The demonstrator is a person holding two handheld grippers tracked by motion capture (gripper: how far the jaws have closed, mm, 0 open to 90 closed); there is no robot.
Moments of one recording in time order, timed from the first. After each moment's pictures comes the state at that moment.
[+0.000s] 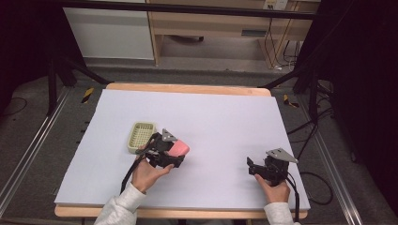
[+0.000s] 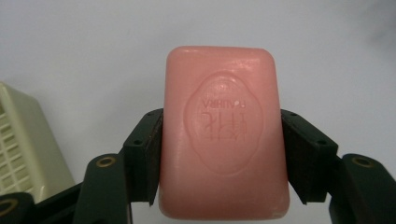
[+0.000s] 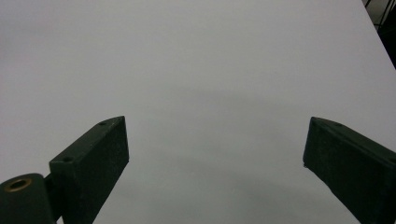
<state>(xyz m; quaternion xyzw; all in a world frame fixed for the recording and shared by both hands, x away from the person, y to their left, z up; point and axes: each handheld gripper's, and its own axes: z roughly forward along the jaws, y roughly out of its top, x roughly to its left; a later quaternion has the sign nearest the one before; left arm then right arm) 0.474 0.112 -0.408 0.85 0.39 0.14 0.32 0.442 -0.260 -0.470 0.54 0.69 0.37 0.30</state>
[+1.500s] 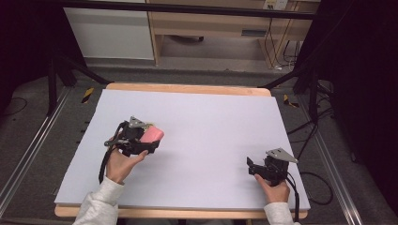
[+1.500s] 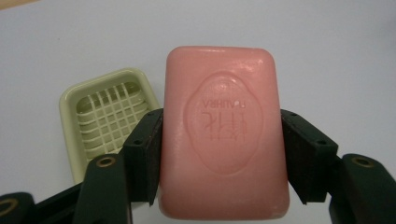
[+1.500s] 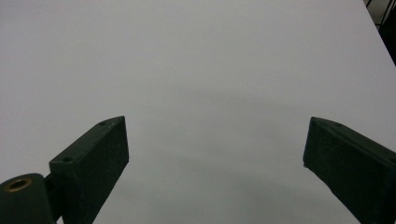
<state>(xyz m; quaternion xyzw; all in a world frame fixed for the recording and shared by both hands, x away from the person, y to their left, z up) 0.489 0.184 -0.383 0.80 0.46 0.18 0.34 0.442 -0.259 -0.470 0.54 0.69 0.37 0.30</state>
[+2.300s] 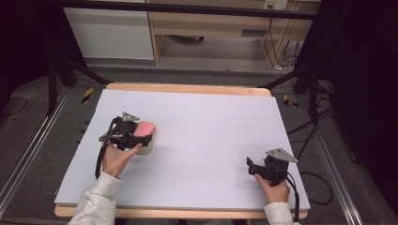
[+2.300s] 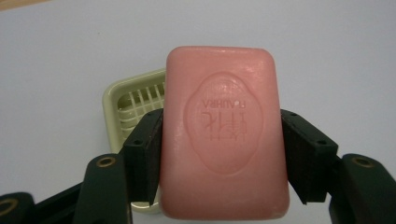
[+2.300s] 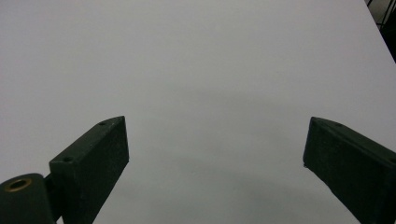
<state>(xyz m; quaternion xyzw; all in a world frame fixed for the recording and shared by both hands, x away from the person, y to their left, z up) 0.509 0.203 -0.387 0.78 0.49 0.20 0.33 0.442 -0.259 -0.470 0.54 0.69 0.37 0.30</state>
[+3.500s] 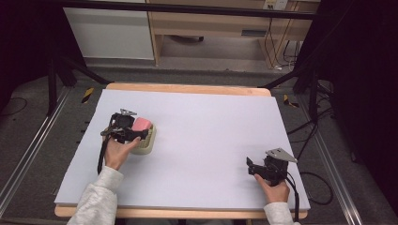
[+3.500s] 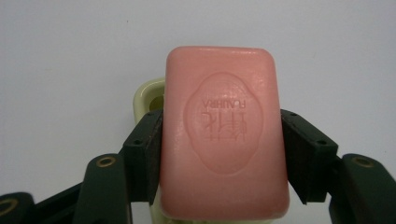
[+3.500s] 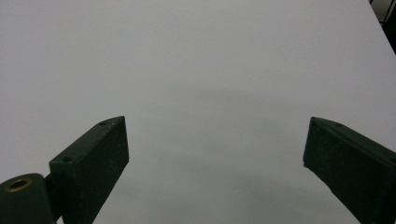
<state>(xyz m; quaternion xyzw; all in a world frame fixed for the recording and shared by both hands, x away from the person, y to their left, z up) 0.542 0.217 -0.410 0.77 0.53 0.20 0.31 0.443 -0.259 -0.471 0.54 0.69 0.37 0.29</state>
